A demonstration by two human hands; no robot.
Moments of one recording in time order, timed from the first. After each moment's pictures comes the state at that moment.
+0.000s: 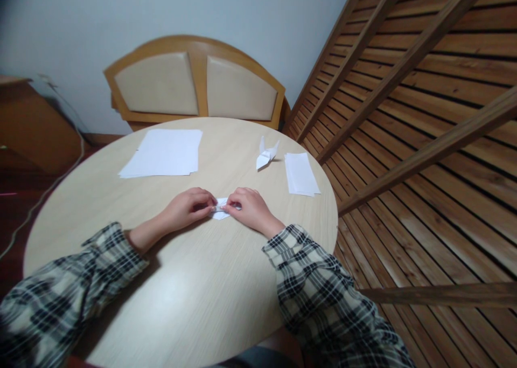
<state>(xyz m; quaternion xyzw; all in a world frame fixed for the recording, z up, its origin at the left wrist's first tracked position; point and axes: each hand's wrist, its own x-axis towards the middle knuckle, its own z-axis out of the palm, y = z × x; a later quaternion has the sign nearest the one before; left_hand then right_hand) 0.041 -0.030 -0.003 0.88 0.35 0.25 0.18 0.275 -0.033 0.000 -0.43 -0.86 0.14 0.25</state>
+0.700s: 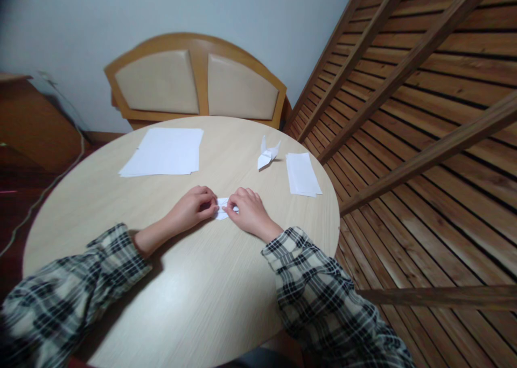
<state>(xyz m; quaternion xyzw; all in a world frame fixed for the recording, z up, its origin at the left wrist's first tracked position) 0.052 -0.031 -0.012 0.86 0.39 0.28 0.16 0.268 -0.038 -0.013 -0.47 -0.84 0.12 0.23</state>
